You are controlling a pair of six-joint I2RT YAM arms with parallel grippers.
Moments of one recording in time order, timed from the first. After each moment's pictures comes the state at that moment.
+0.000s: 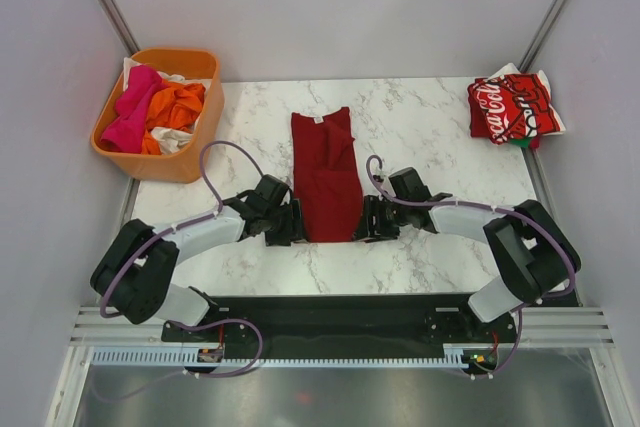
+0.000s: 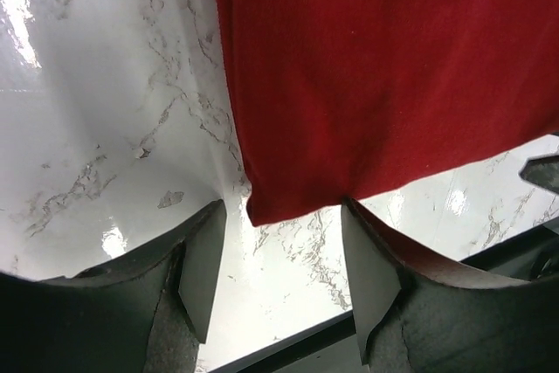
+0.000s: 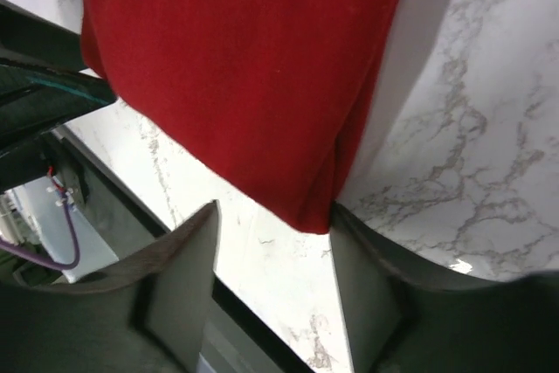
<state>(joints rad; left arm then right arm) -0.61 1.43 0.68 -0.30 0.14 -0.70 0.51 1.56 0.67 -0.08 -0.53 0.55</state>
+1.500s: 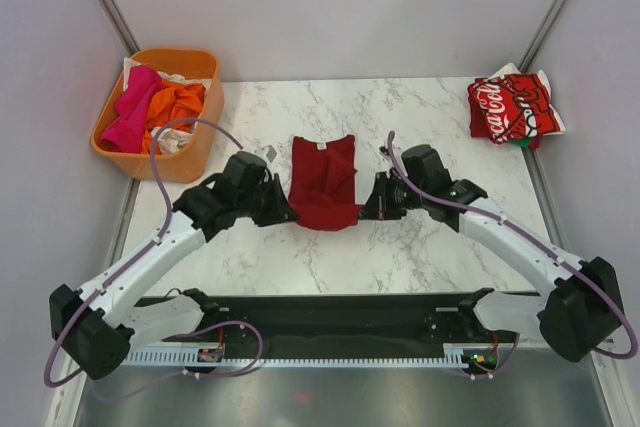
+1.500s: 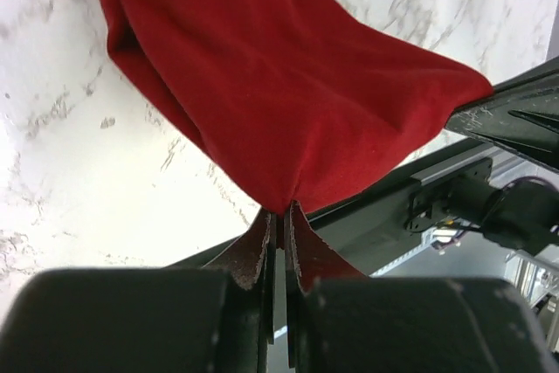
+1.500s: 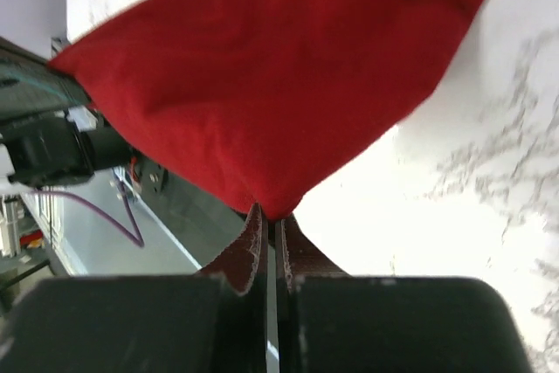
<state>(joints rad) -0.63 1.05 0.91 -0.67 0.15 -0.74 0.55 1.19 0.83 -0.41 -0.46 0.58</state>
